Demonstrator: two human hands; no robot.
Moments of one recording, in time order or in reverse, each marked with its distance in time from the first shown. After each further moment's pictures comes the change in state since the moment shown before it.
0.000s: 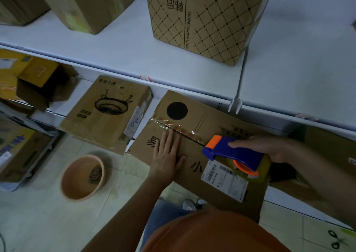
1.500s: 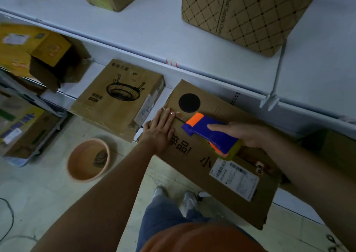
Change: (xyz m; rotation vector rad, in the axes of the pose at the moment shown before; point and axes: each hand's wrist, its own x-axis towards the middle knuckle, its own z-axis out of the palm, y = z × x) left_hand 0.037 -0.075 -0.031 0.091 -0.126 -0.079; right_hand 0.040 -0.071 0.059 -0.122 -0.036 -0.079
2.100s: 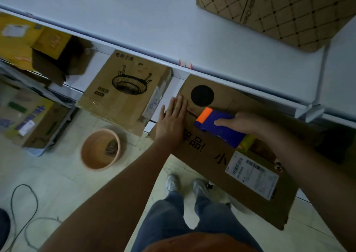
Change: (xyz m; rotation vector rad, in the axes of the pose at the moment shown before) left_hand 0.025 0.011 0.001 0.087 0.127 -0.057; right_hand 0.042 -0.028 0.005 -0.287 0.221 0.073
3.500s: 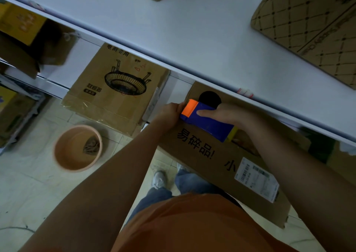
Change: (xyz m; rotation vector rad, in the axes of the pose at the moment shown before) left_hand 0.065 -0.062 -0.025 -0.829 -0.313 -0.092; right_hand 0.025 -0.105 0.007 -0.074 -0.005 0.016
